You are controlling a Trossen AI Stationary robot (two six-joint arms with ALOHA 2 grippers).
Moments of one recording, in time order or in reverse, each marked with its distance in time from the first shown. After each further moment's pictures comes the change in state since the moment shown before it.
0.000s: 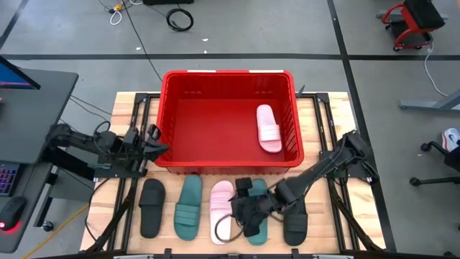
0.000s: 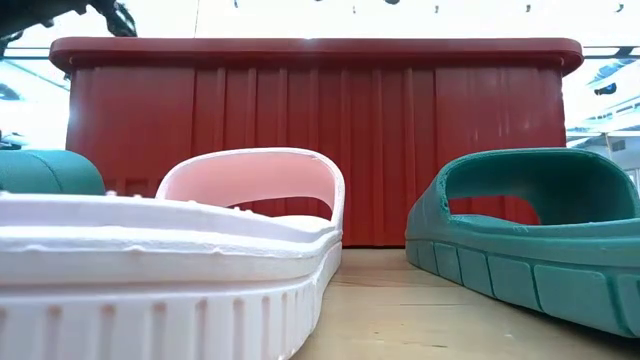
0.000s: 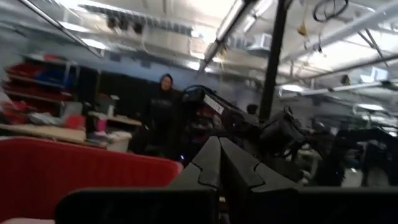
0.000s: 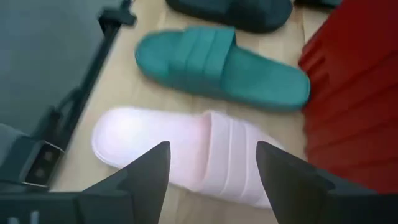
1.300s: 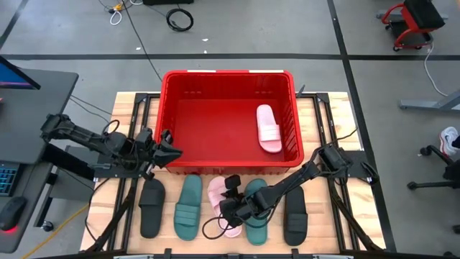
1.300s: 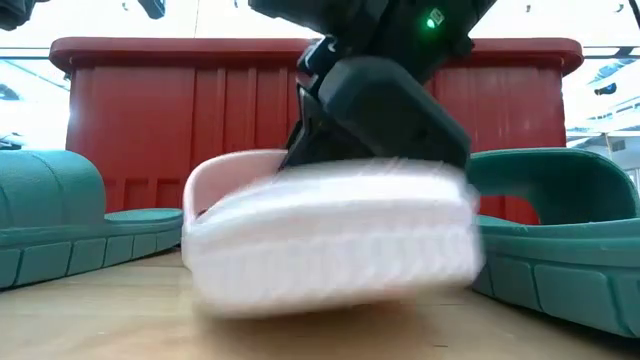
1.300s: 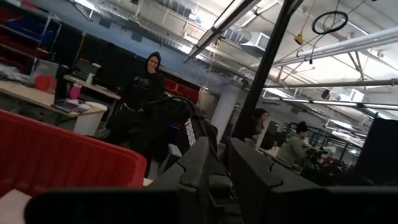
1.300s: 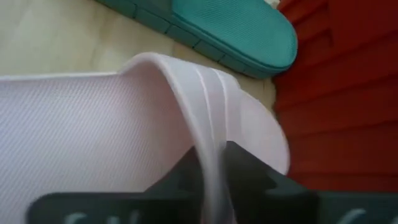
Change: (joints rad) left arm -0.049 0.338 0.183 0.112 -0.018 -0.204; right arm -0.060 0.278 0.001 0.118 0.245 -0.220
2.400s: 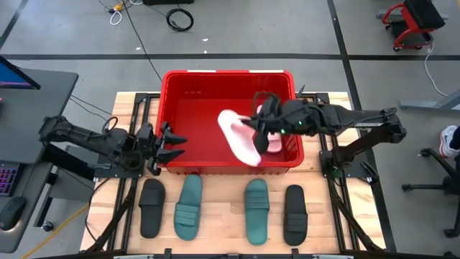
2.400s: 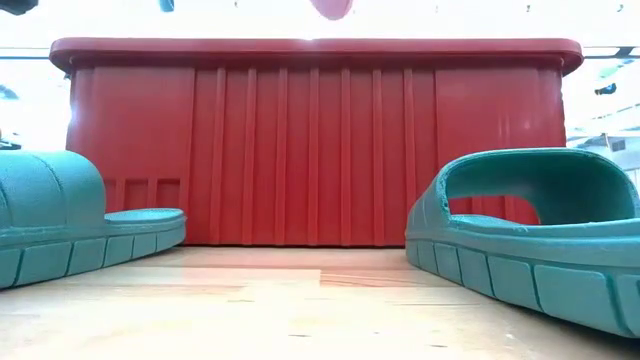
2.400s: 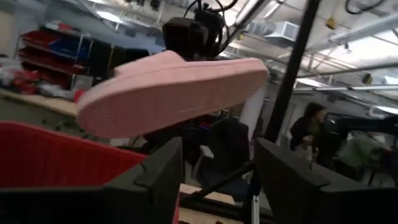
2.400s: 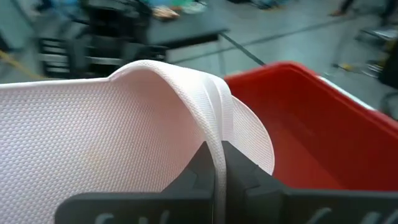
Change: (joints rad) left arm 0.080 0.041 0.090 -0.096 -0.034 0.088; right arm -0.419 -0.778 0.038 -0.196 -0.269 0.282
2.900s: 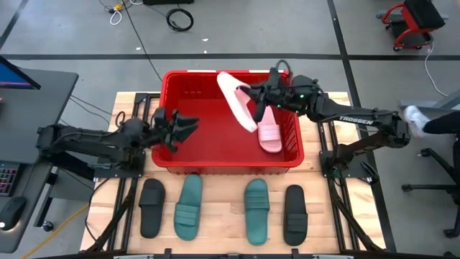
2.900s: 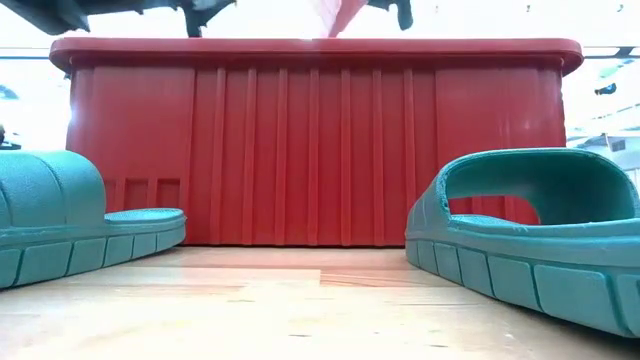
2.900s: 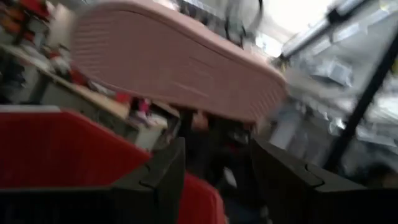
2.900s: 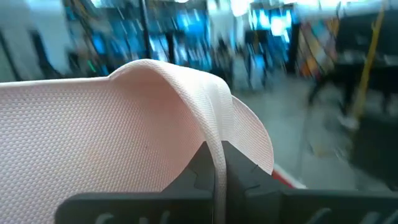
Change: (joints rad) left arm 0.335 0.213 0.001 0.224 0.111 -0.239; right arm -0.368 -0.068 -0.393 0.772 -0.309 -0.226
